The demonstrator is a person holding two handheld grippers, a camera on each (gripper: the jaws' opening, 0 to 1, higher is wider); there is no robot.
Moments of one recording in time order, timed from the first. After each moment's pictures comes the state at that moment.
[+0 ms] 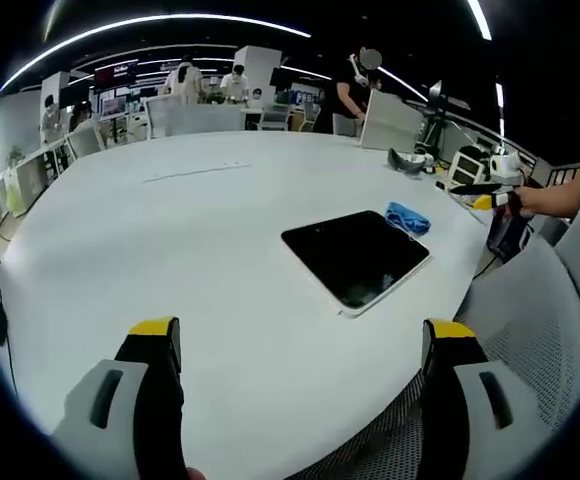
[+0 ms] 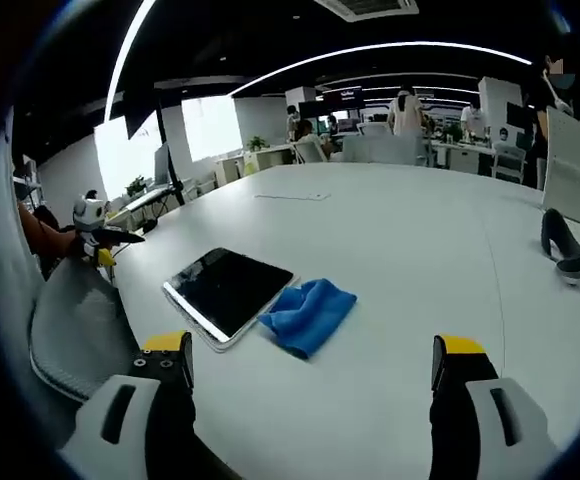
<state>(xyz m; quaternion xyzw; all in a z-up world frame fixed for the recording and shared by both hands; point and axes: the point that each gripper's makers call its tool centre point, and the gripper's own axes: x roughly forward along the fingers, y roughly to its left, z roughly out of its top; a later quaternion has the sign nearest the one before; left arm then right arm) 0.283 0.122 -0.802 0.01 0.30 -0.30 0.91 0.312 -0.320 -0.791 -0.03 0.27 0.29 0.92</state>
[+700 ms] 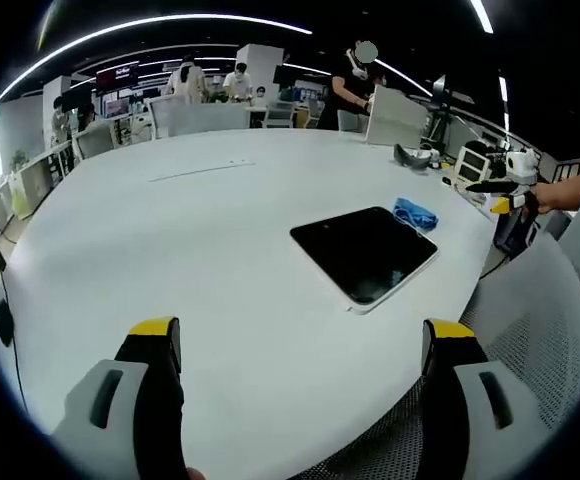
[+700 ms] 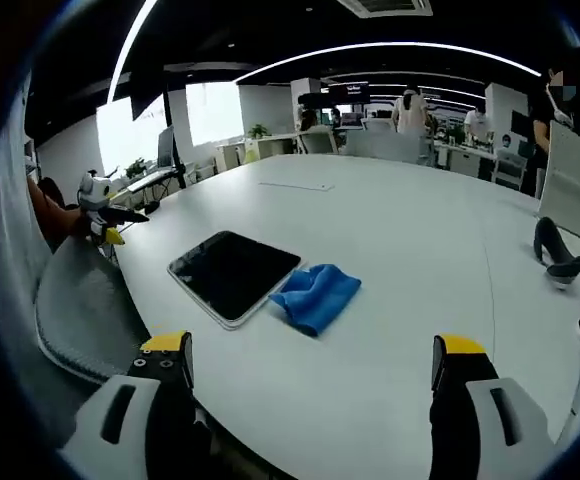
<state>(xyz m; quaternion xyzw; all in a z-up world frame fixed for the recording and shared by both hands) 0.287 0.130 -0.804 0.00 0.30 -0.28 0.91 0.278 -0.327 -0.778 -0.05 0.28 0.28 0.91</state>
